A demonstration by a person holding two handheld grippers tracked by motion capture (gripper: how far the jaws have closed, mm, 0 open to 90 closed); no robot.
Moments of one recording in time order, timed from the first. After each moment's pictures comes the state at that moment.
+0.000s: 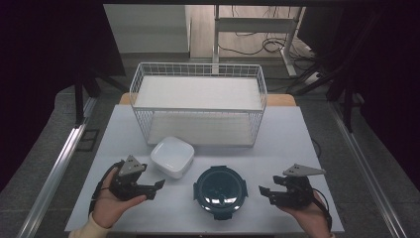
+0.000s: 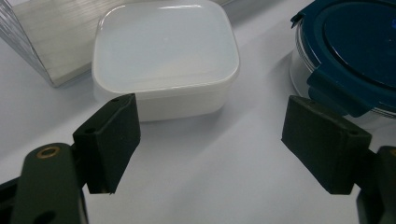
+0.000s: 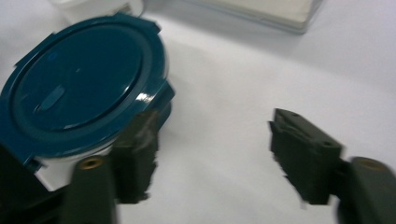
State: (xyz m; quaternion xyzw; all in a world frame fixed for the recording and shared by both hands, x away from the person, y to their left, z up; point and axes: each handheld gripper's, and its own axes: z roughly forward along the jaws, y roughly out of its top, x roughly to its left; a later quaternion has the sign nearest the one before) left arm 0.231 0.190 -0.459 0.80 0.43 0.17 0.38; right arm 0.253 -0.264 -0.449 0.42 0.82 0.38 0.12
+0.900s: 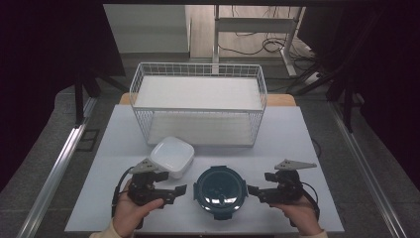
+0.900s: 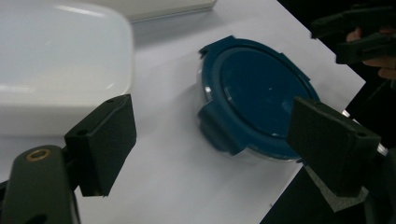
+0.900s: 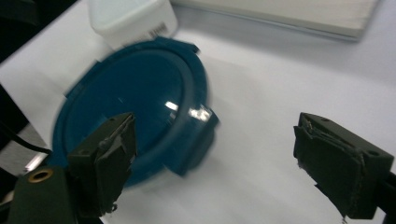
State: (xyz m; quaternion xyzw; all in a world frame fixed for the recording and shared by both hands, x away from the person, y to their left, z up) left arm 0.224 0.141 -0.445 0.76 0.46 0.04 0.46; right arm 0.265 -0.242 -0.449 0.42 0.81 0.41 0.05
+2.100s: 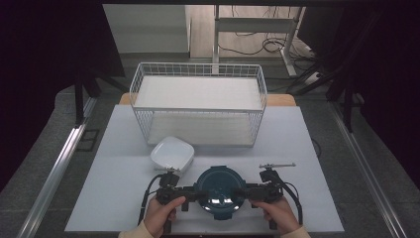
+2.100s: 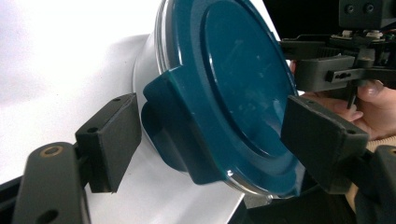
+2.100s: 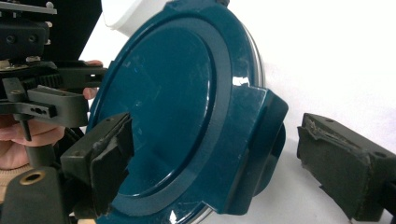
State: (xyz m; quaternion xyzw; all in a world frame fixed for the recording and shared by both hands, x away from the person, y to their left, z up) left arm 0.253 0.100 -0.520 0.69 0.52 -0.17 0.48; right arm 0.283 -0.213 -0.496 0.51 0.75 0.41 -0.12
